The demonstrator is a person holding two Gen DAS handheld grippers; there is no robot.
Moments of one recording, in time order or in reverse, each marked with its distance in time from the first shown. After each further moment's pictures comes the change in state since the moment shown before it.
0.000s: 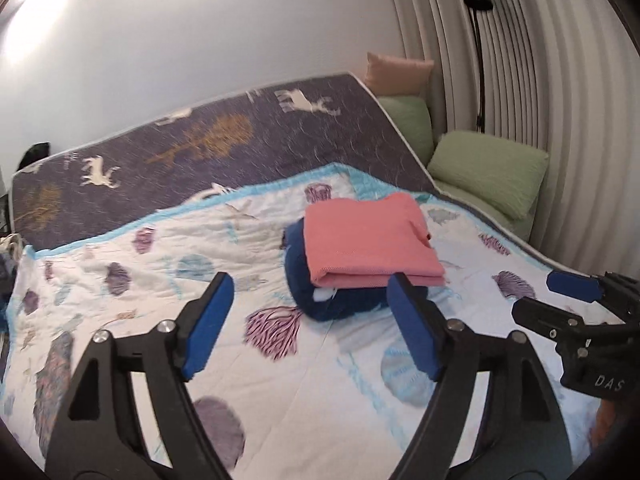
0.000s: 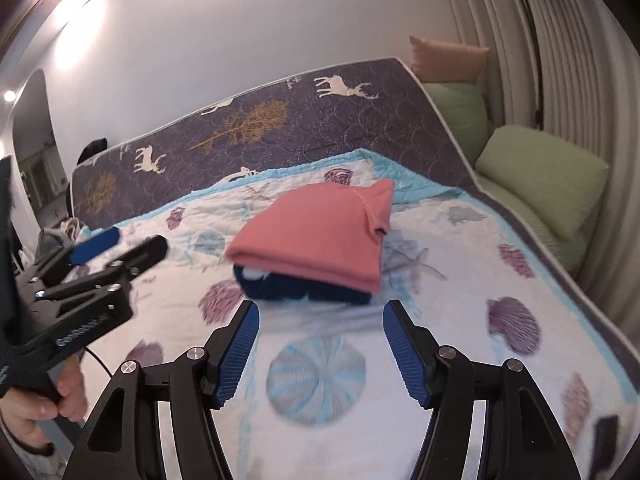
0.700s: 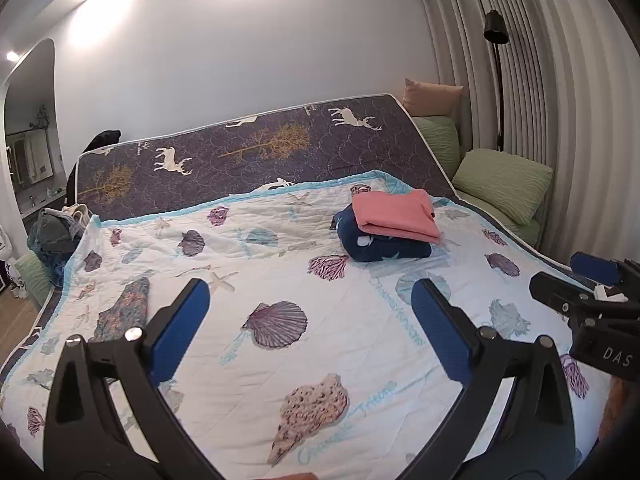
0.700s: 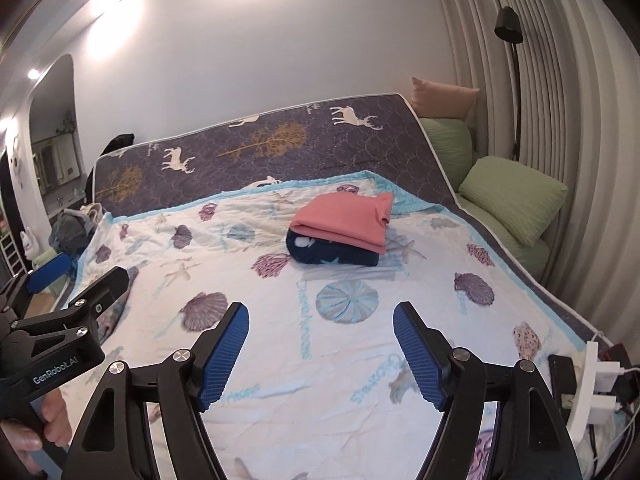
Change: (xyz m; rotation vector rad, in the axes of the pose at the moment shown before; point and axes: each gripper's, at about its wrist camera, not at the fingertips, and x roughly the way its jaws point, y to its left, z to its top) left arm -0.181 0.023 -0.068 -0.069 -0.034 0.149; right arm -0.167 0.074 -0.074 -0.062 -0.076 -0.032
